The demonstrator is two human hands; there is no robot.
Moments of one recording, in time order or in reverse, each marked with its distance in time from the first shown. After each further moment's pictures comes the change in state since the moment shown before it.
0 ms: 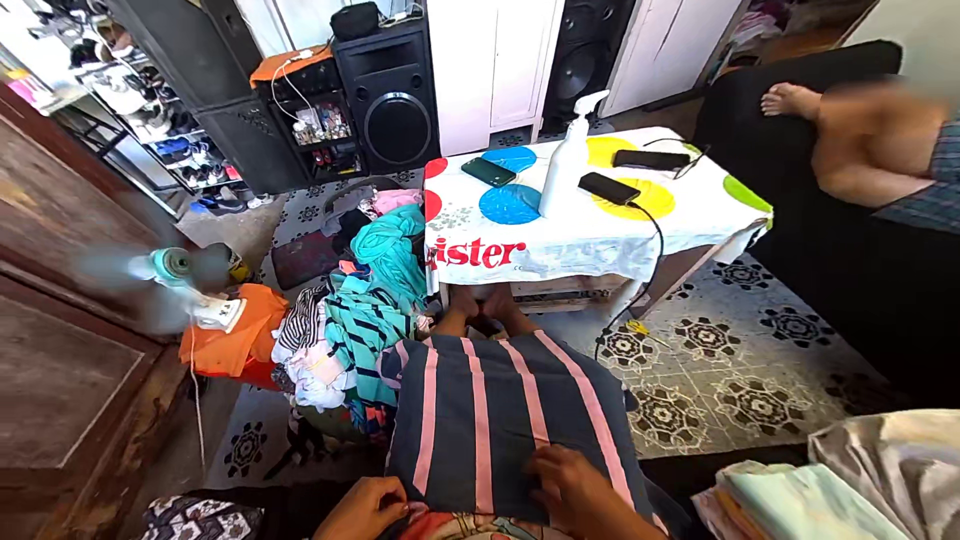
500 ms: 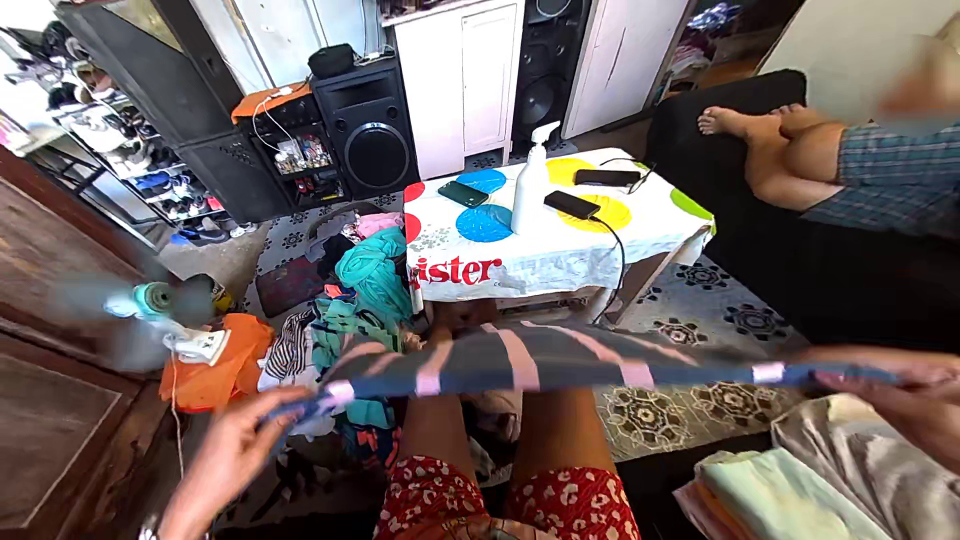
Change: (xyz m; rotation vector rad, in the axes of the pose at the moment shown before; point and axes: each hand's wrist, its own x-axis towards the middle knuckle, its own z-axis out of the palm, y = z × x) left_hand -0.055 0.084 -0.168 0.314 0.779 0.501; right_hand -0.140 0.087 -0.247 0.348 0.656 -0.140
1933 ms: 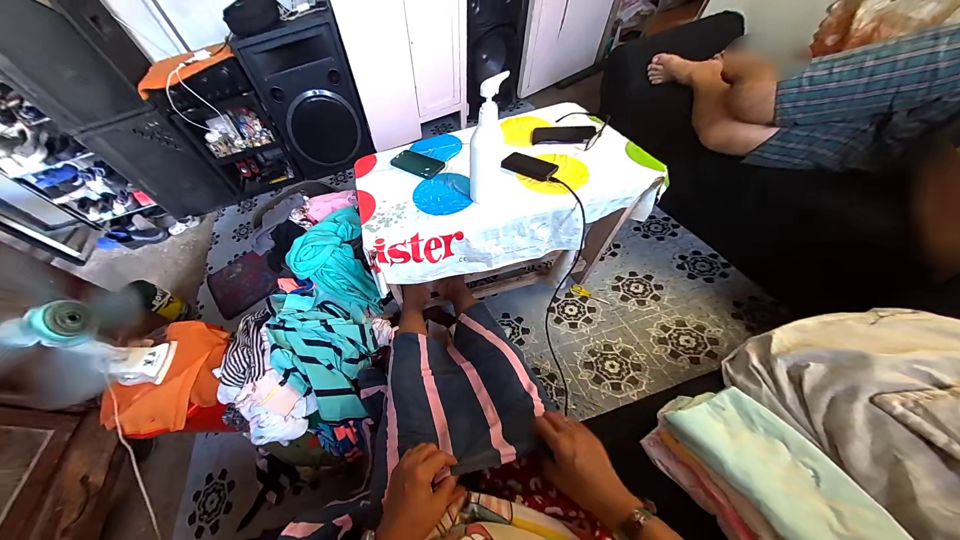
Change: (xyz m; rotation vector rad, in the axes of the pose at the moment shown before) left_hand -0.053 0.058 0.254 -0.151 -0.244 -0.064; right_hand -0.057 0.021 0.275 -0.629 -0.289 0.314
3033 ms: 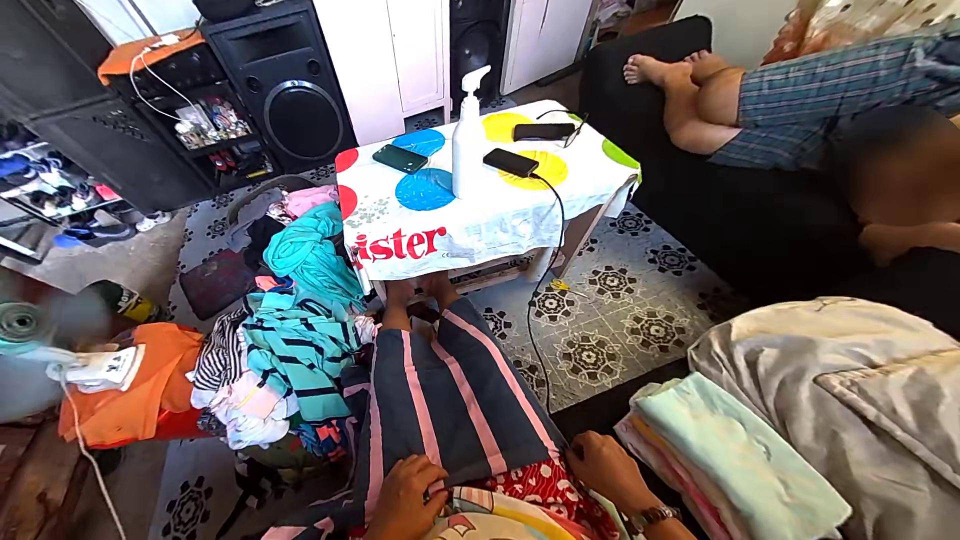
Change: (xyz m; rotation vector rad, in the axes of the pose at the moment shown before) left_hand -0.018 -0.018 0.020 -0.001 -0.263 -0.027; right_hand -0.026 0.055 -0.011 0.010 -0.402 0.689
